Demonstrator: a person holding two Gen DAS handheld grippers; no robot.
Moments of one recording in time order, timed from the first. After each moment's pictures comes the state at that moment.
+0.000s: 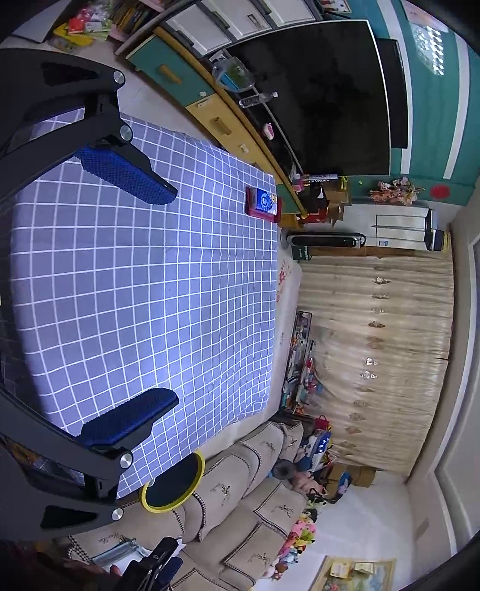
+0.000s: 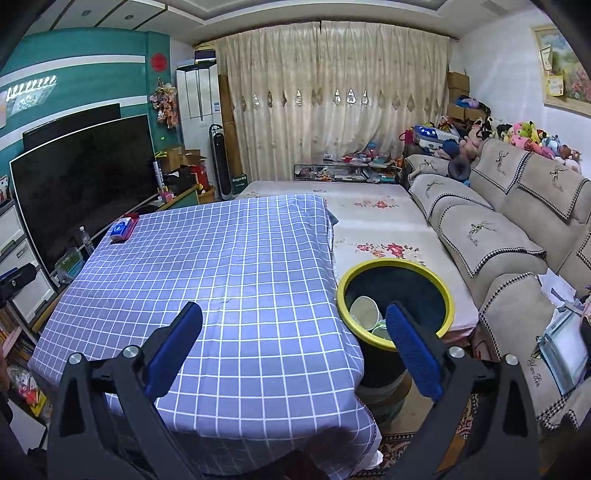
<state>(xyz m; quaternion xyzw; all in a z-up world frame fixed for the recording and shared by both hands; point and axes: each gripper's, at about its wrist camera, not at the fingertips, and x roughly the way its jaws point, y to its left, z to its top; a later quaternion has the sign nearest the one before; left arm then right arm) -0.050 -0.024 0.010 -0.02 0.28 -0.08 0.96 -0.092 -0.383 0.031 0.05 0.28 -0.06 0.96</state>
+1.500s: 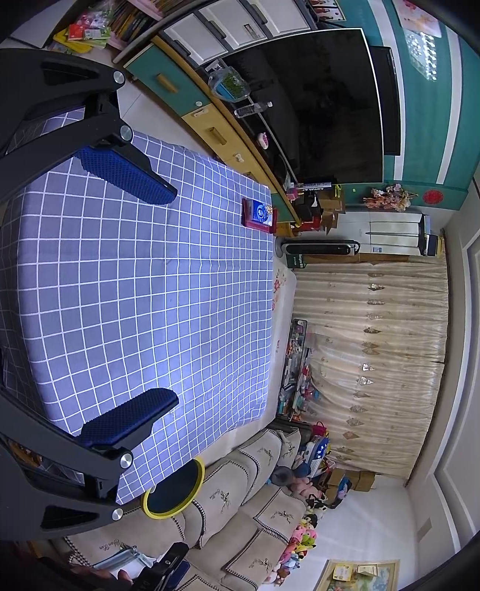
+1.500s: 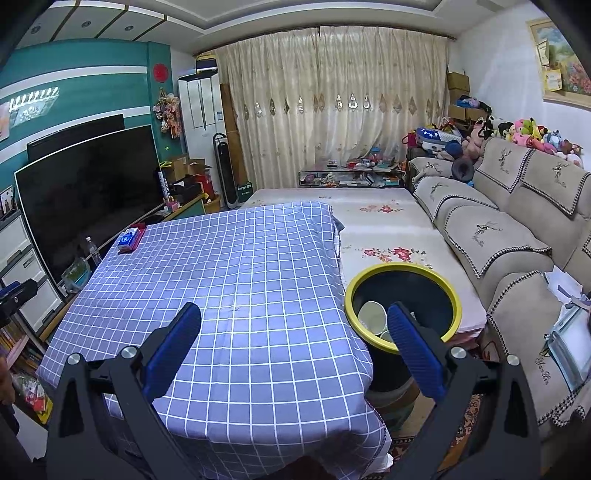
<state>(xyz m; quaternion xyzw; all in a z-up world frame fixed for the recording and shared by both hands) -0.059 -0.028 0.014 -0.01 0.27 -0.06 0.96 -0.095 -0.383 0.032 0.06 0.27 -0.05 0.96</state>
